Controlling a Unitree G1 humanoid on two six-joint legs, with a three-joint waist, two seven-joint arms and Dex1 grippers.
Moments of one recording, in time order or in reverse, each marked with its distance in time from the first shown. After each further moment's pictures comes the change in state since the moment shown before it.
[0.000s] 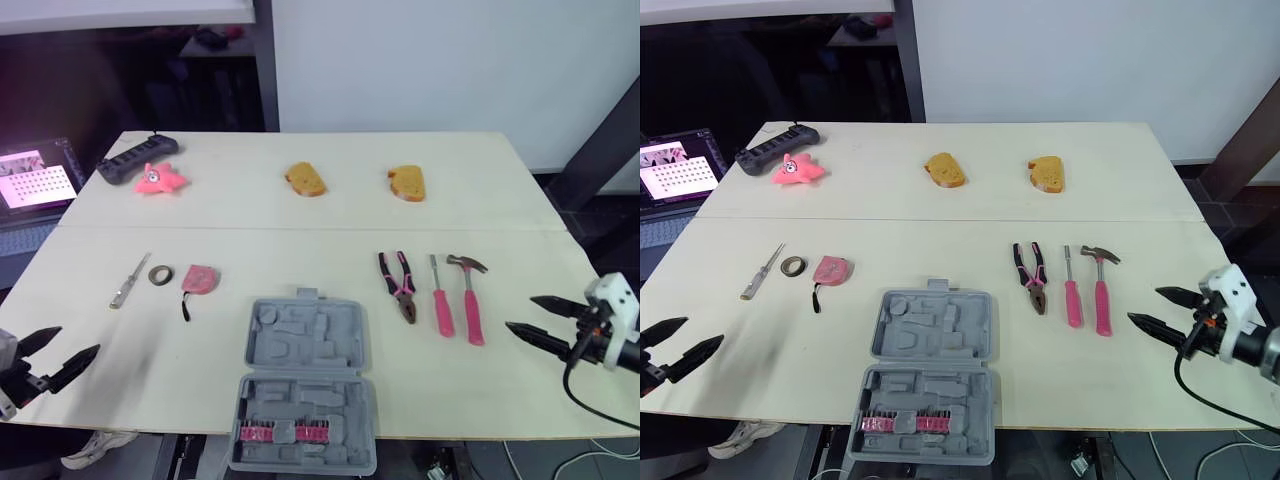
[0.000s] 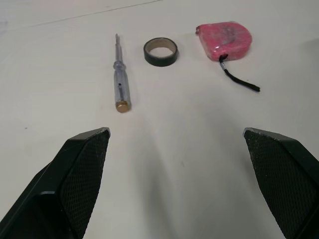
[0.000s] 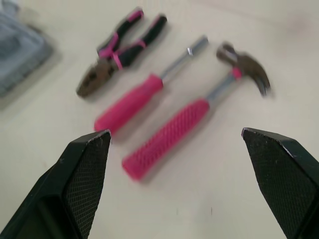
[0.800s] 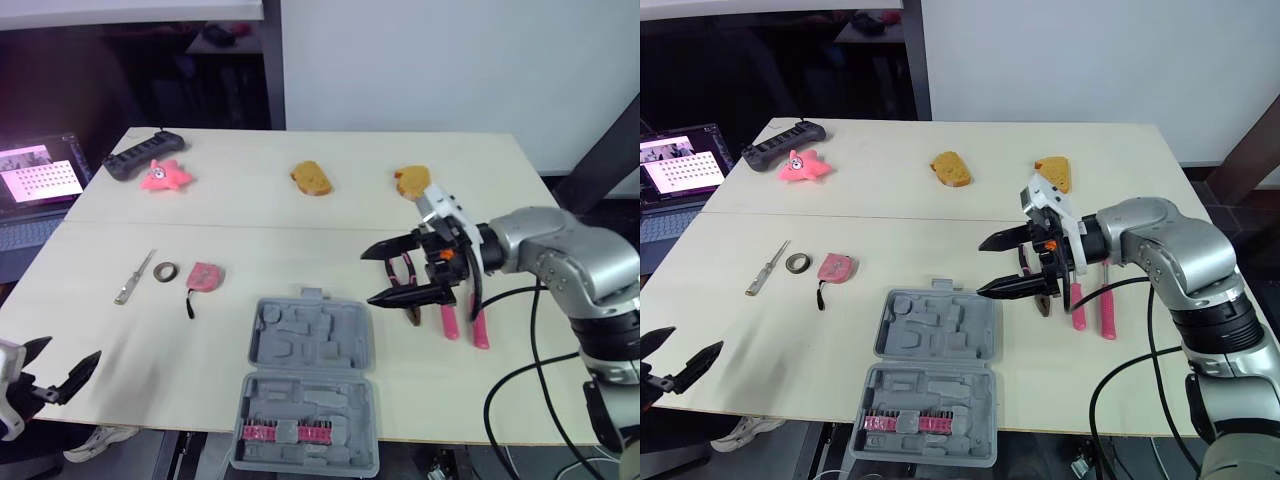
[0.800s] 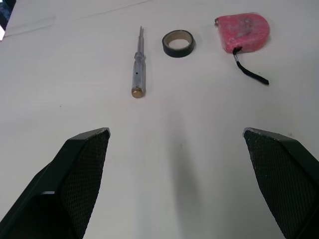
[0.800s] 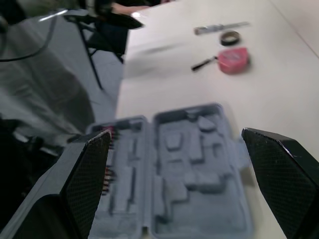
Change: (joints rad) left arm 0.234 -0.098 0.060 -0.505 0.020 0.233 0.311; right arm -0.749 0.043 0.593 -0.384 0.230 0.546 0.121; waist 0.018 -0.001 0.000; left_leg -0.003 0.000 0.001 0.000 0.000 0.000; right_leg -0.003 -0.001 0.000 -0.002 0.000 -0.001
